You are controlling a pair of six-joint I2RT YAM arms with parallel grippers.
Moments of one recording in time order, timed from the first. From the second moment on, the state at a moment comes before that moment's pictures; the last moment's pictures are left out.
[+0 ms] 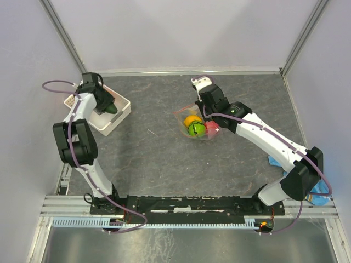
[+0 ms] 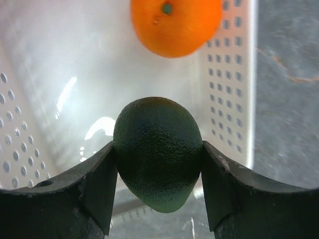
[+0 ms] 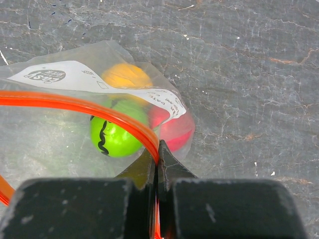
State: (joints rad) left arm 0.17 1.88 1.49 -0.57 -0.12 -0.65; right arm 0.70 1.49 1.40 -0.62 0.36 0.07
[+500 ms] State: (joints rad) left arm 0.01 1.48 1.27 -0.50 0.11 -0.68; right arm 0.70 1.49 1.40 -0.61 0.34 0.07
